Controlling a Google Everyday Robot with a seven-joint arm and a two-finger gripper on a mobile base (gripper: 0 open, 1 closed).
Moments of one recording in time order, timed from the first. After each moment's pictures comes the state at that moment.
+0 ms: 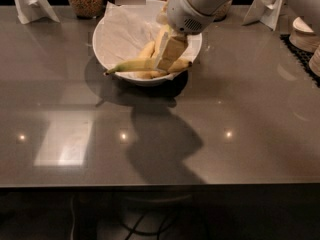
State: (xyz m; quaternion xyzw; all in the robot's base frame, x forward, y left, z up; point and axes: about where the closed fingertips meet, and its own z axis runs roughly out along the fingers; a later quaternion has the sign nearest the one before) arm 0.606 -0.008 0.959 -0.69 0.65 0.01 0.32
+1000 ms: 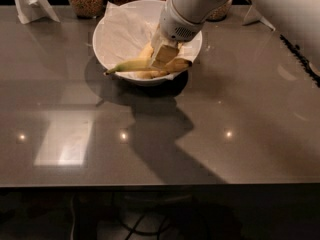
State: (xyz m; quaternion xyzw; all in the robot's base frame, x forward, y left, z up) arm 0.622 0.005 0.923 -0.69 0.66 0.03 0.28
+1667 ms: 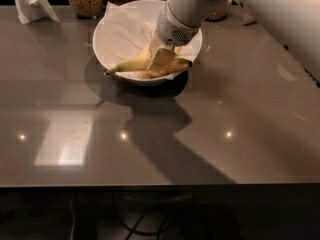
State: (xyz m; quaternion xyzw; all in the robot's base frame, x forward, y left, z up) arm 0.625 0.012 0.909 -0.69 0.67 0.05 0.27
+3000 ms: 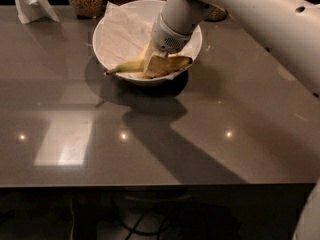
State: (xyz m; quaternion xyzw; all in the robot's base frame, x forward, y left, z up) arm 0.627 0.026 0.882 -0.69 0.68 0.08 0.24
